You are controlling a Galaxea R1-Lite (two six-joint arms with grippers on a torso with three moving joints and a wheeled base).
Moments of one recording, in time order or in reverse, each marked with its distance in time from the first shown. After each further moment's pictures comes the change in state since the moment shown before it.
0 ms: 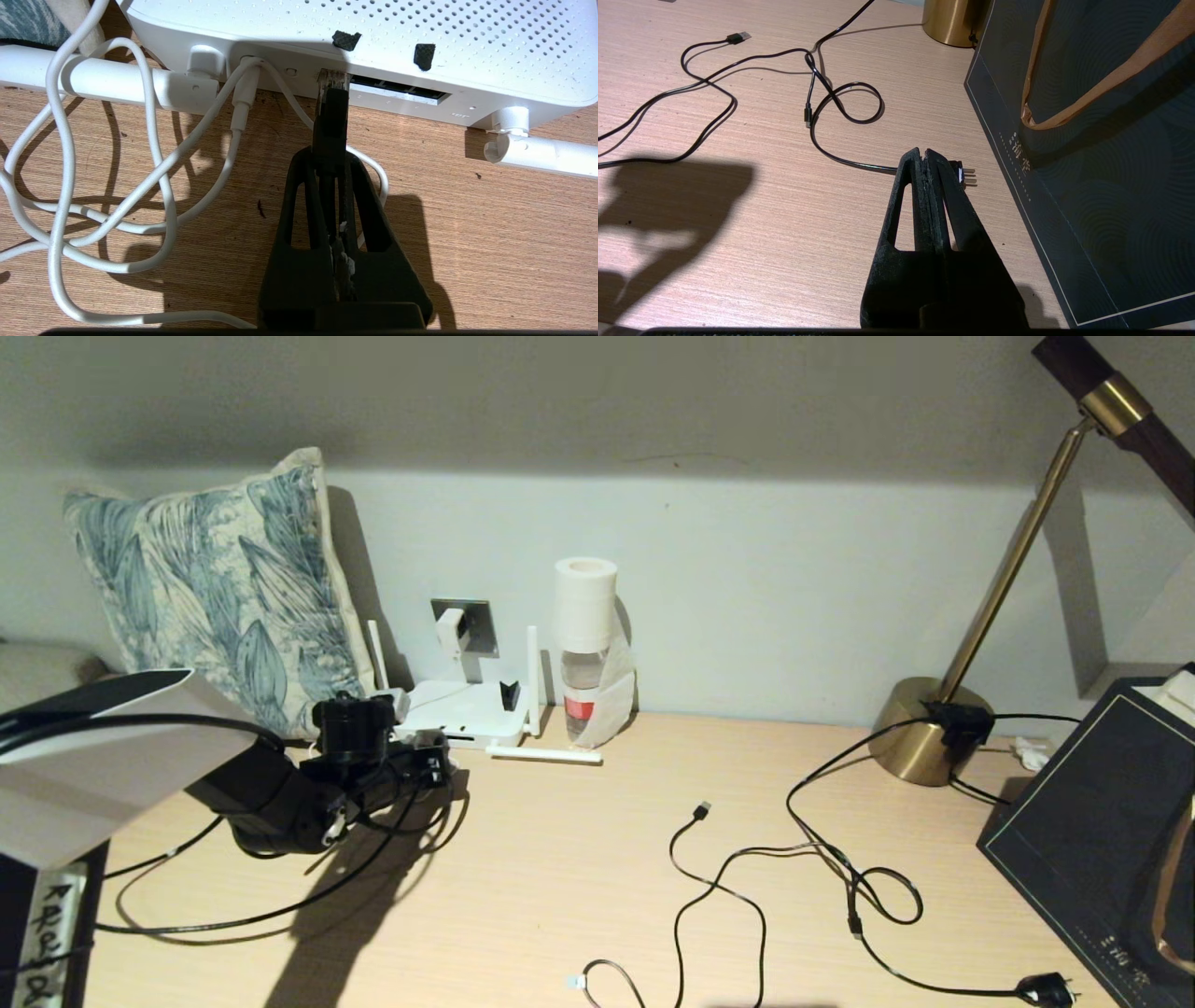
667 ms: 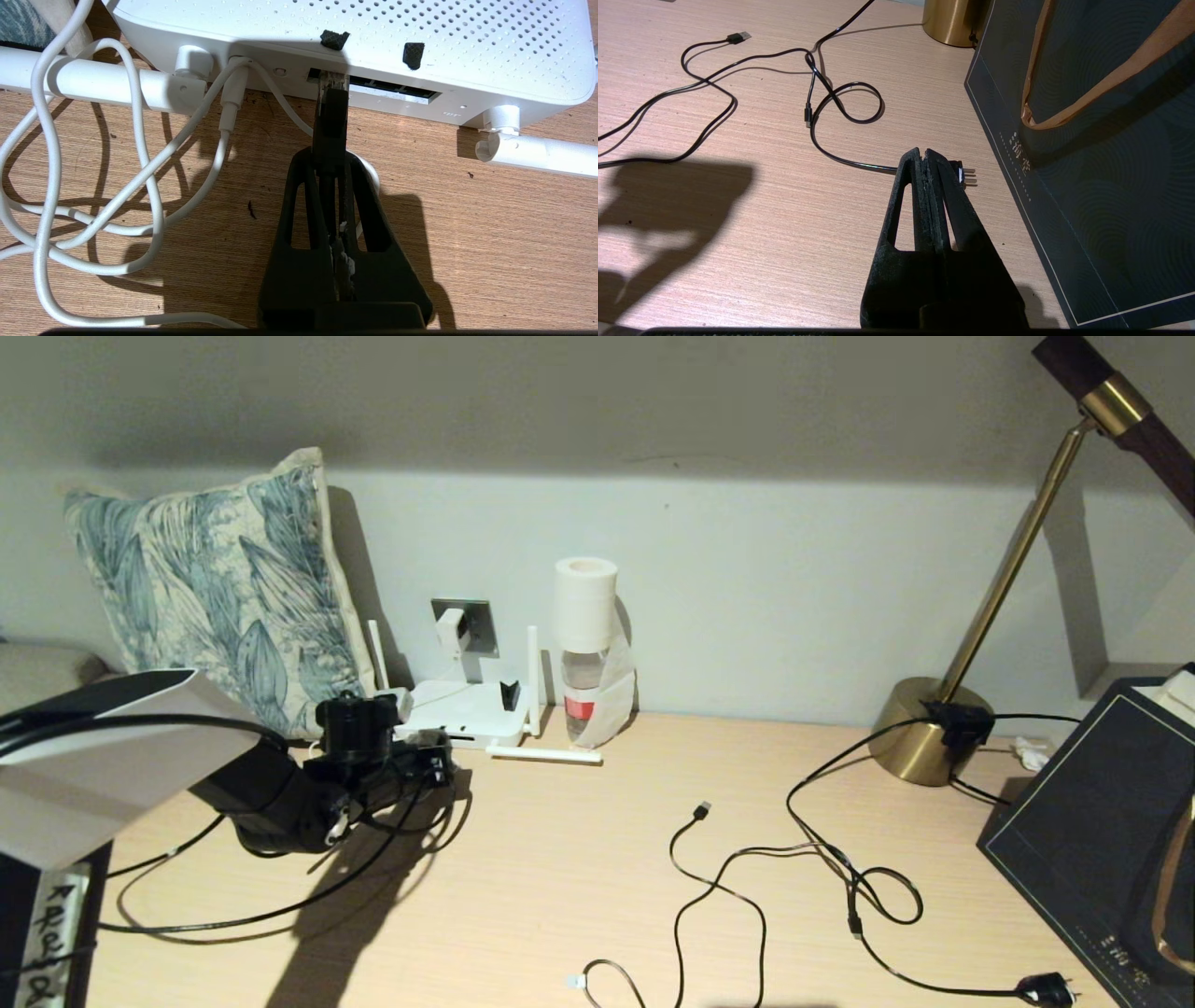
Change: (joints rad) left arm -0.007 0.001 -0.006 0.000 0.001 0.000; right arm 0.000 0.000 0.000 0.000 0.000 0.000
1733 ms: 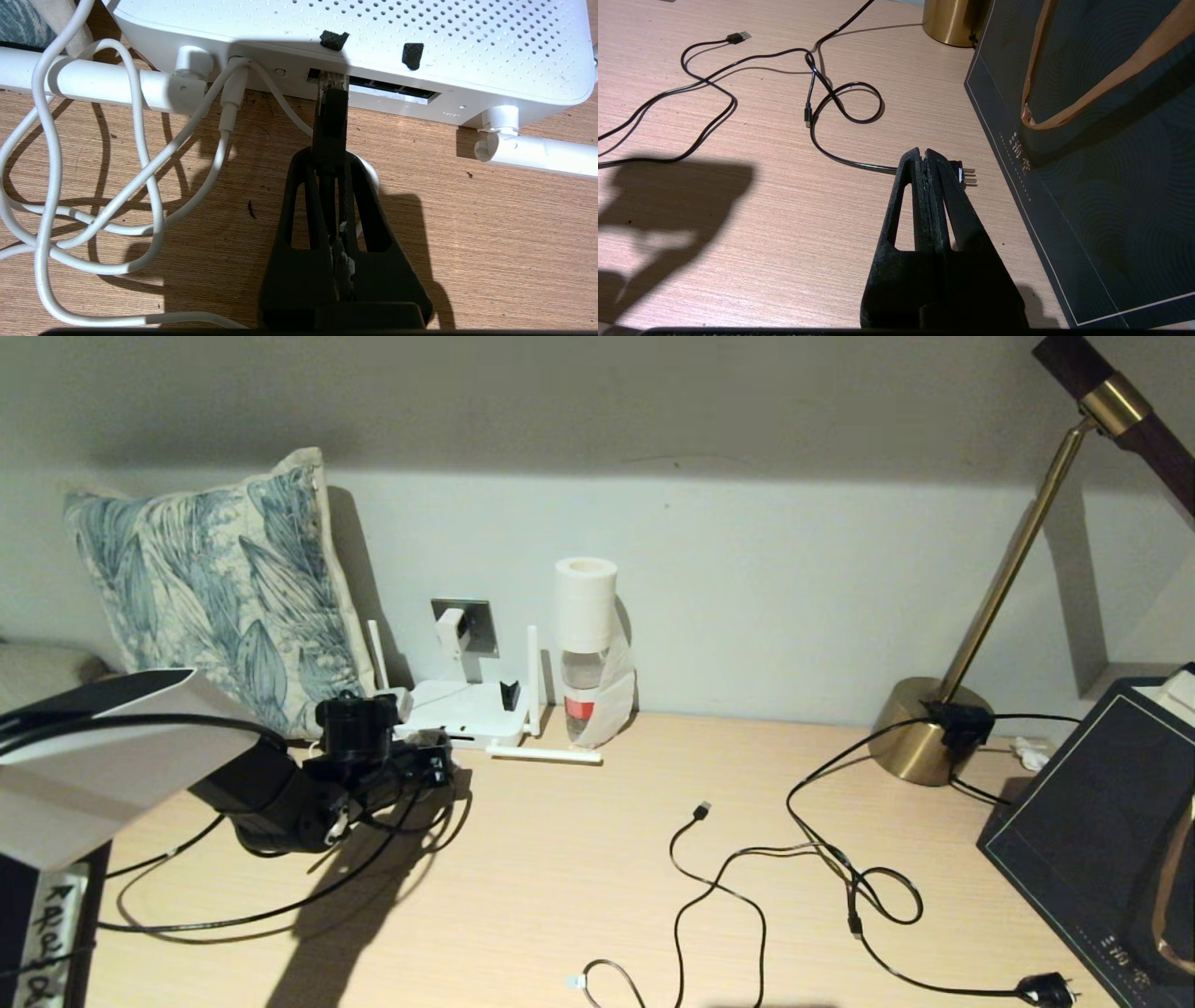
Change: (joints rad) left arm -0.003 -0.002 0.000 0.003 0.000 0.000; right arm 0.000 0.000 0.000 0.000 0.000 0.000
